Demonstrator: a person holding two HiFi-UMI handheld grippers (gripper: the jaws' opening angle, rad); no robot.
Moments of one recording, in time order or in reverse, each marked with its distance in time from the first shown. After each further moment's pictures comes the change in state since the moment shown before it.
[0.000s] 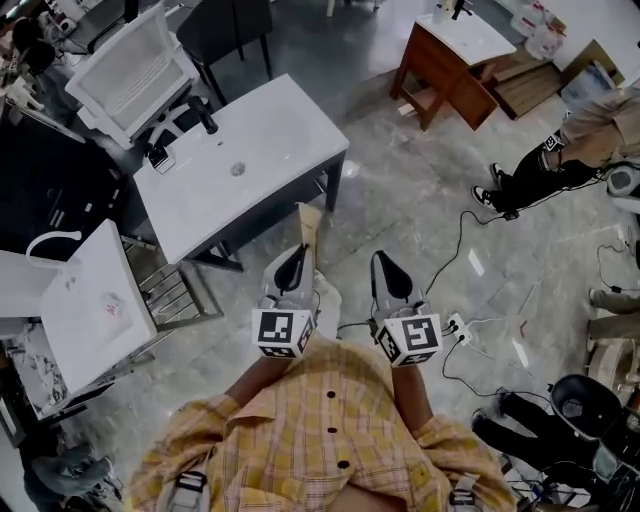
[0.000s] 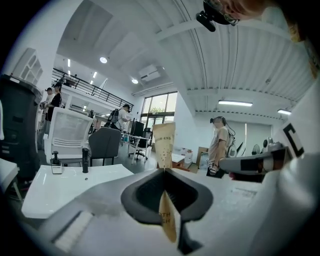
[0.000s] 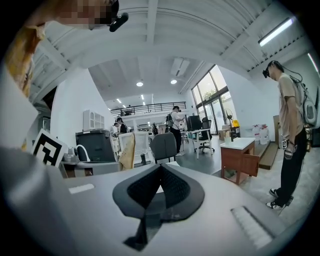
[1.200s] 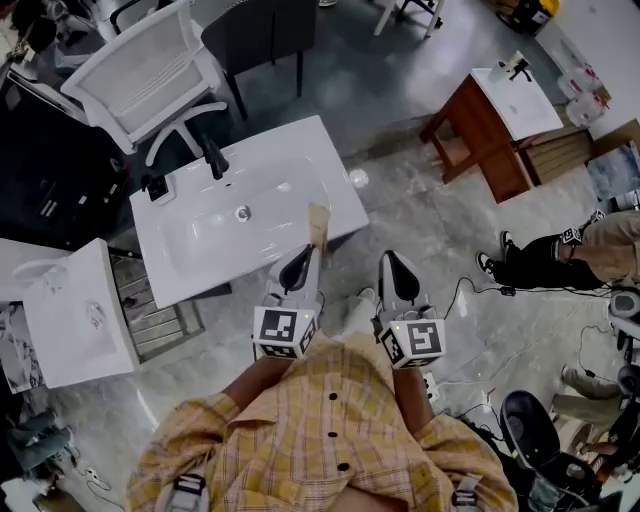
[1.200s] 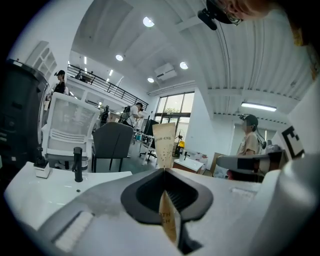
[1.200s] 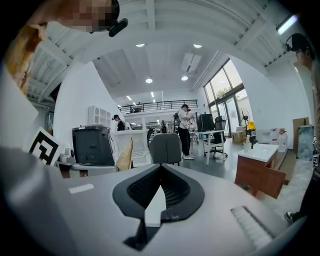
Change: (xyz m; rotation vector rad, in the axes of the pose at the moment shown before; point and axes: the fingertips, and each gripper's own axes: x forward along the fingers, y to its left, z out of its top) left arm 0.207 0.128 0.052 -0.124 -0.004 0.140; right arm 0.254 -0.086 0.073 -0.078 0.030 0.126
